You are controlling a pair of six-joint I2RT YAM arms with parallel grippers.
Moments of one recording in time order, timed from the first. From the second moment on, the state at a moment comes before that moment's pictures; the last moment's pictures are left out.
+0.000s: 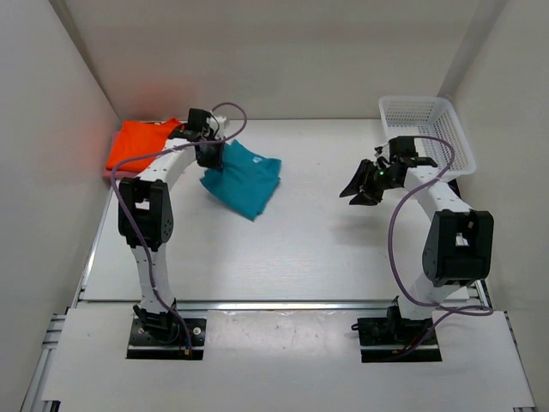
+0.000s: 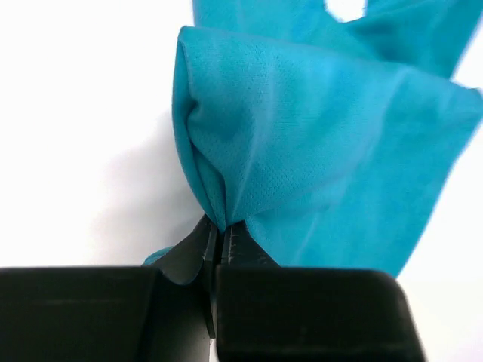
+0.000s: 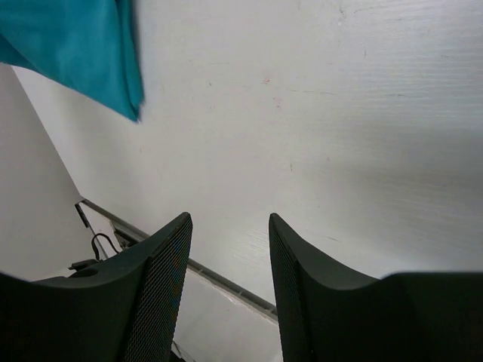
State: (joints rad) left arm -0.20 2.05 1.68 -0.61 0.19 0.02; right arm 0.07 1.67 1.23 -0.69 -0.59 0.46
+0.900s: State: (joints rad) left arm -0.05 2.23 2.03 -0.41 -0.49 0.42; right arm 0.06 1.65 1.28 -0.83 -0.54 0.41
